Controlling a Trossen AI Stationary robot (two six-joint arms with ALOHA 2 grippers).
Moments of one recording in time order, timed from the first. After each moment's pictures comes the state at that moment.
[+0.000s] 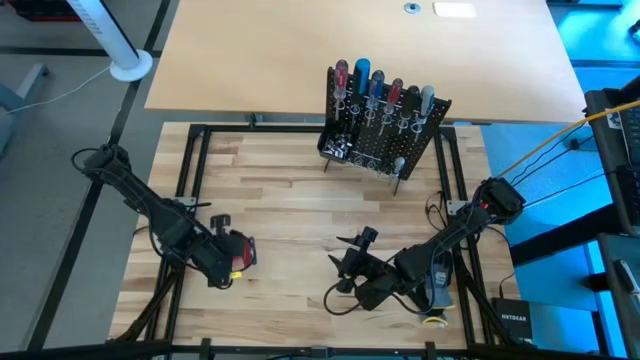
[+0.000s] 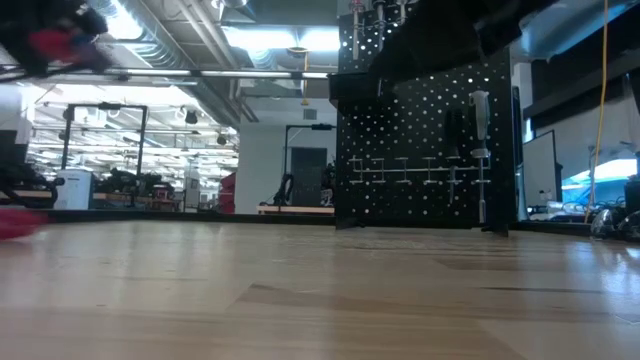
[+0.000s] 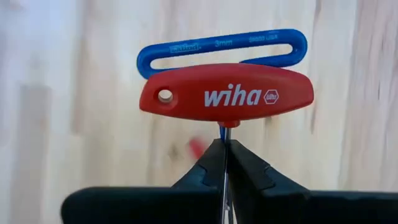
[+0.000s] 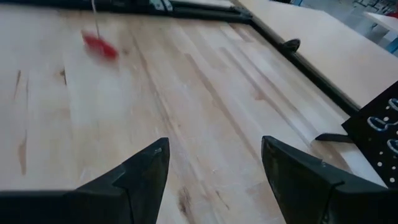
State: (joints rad) left arm -0.67 1.27 1.01 -1.05 -0.30 -0.72; right arm 0.60 1.78 1.13 -0.23 0.98 0.52
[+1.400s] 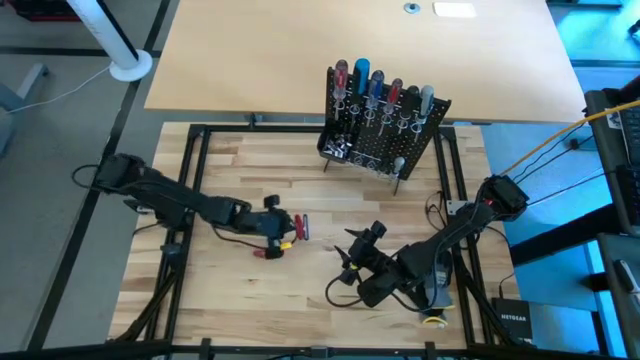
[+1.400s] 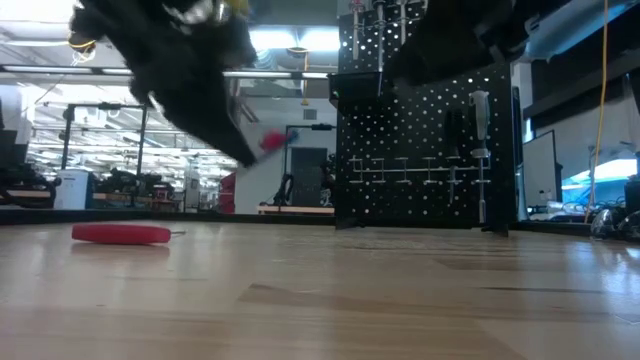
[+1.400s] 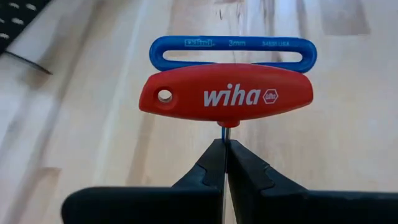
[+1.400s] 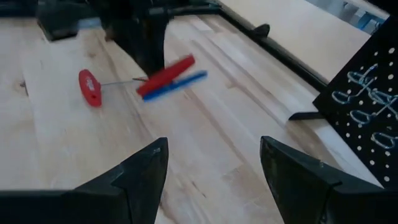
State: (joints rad) left arm -0.23 1.45 0.74 -0.12 -0.33 -0.14; right arm 0.59 1.74 1.13 -0.39 1.04 0.74
